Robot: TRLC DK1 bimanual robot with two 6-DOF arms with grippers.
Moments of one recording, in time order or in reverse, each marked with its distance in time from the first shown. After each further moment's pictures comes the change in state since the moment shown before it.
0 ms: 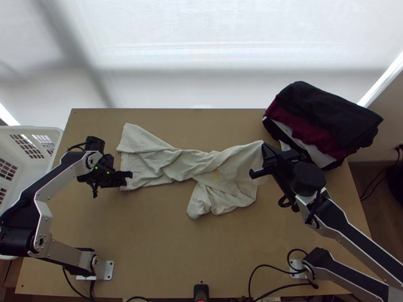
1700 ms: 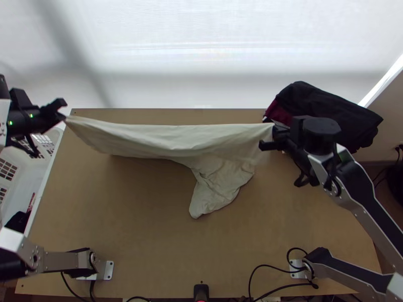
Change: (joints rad) left arm 0.248 -0.187 0.793 -0.389 0.021 -0.267; right arm -0.105 0.139 0.539 -0.671 -0.055 0.164
